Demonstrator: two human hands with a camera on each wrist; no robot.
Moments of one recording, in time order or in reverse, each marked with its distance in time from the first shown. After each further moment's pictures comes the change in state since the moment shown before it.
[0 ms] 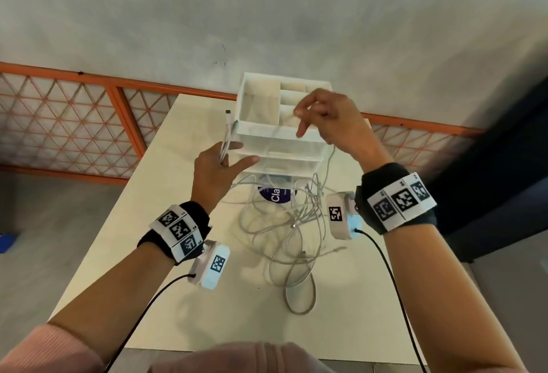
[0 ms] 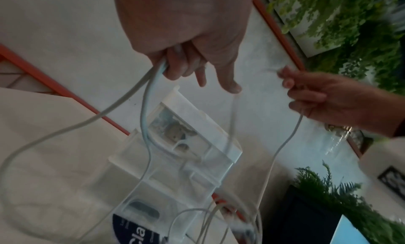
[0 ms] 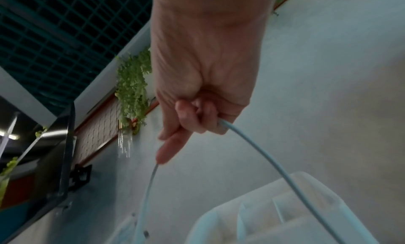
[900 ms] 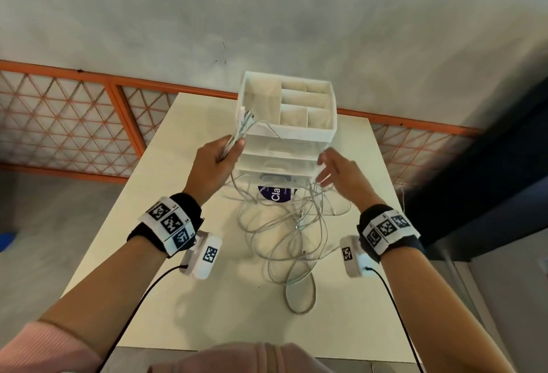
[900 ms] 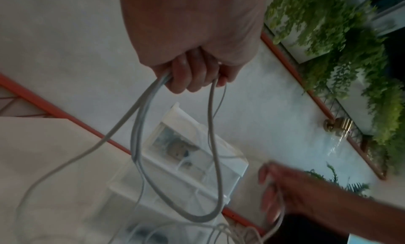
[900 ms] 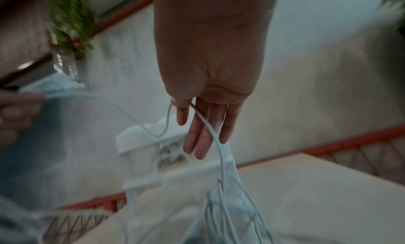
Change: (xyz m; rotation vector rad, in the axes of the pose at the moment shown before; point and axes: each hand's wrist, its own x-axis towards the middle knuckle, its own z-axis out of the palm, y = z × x) left_hand 0.009 0.002 -0.013 0.088 -0.177 0.178; right_hand -0.031 0.125 0.017 -0.288 0.009 0.192
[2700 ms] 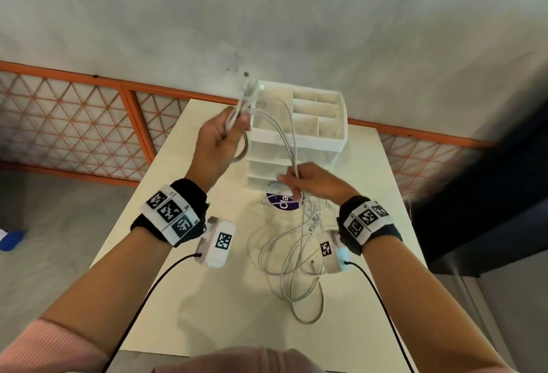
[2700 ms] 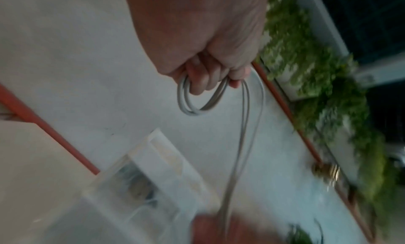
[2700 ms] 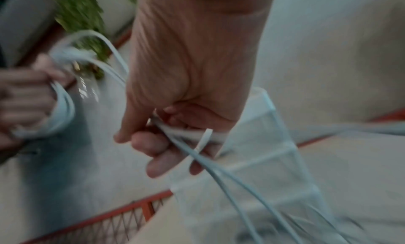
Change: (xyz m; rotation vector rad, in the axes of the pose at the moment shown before) left_hand 0.019 0.042 -0.026 -0.272 0.083 0.074; right_hand 0.022 -0.057 0.036 0.139 -0.412 -0.080
